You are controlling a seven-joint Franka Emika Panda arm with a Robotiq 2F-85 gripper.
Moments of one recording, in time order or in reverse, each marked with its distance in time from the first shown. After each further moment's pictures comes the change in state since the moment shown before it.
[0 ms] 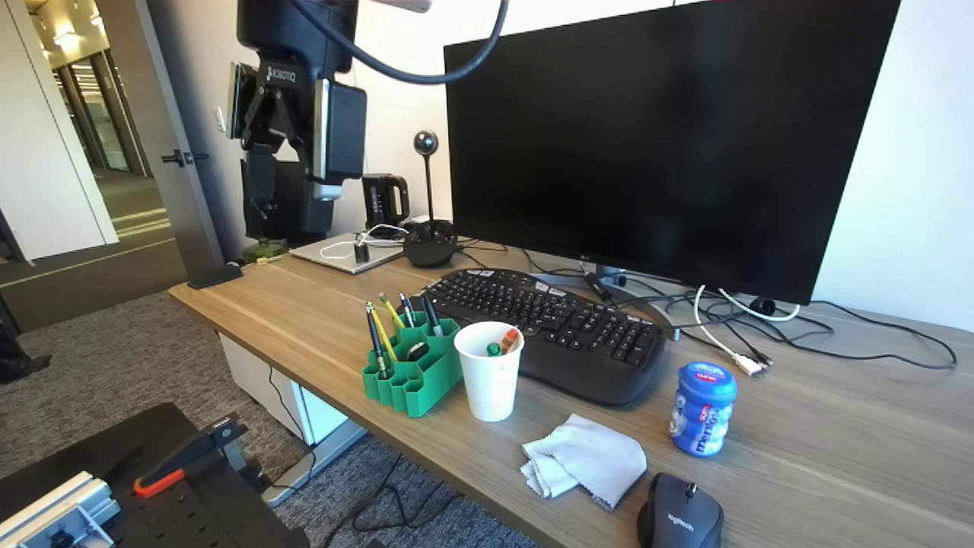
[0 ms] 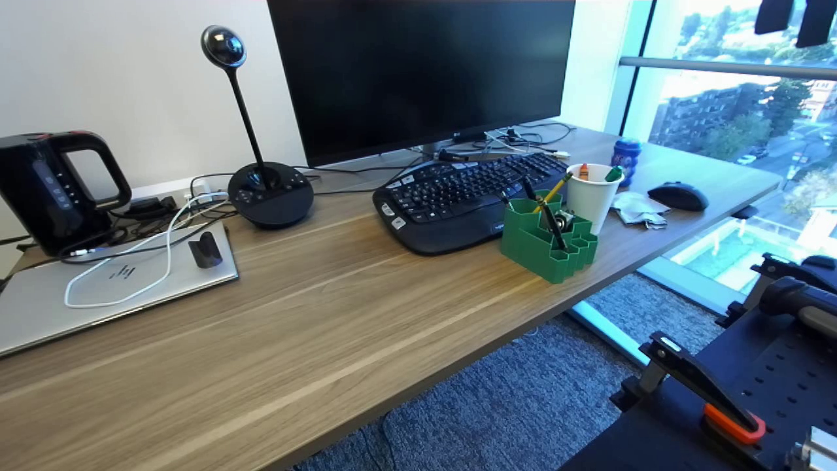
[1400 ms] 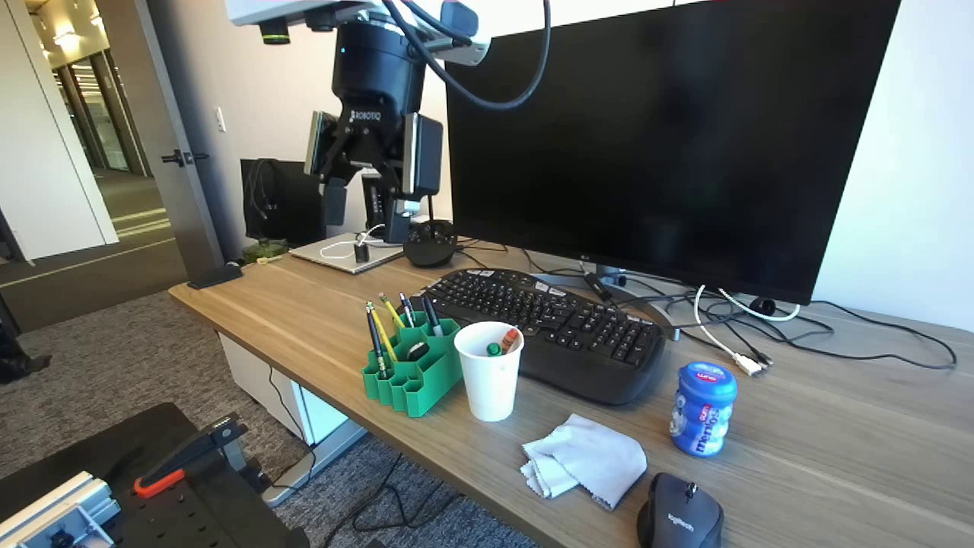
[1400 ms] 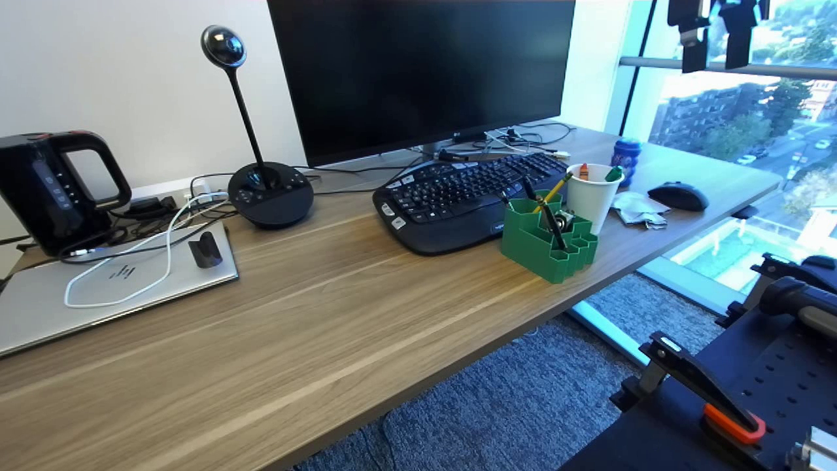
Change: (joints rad) arm -0.006 0.258 0.045 0.221 -0.114 -0.026 0.048
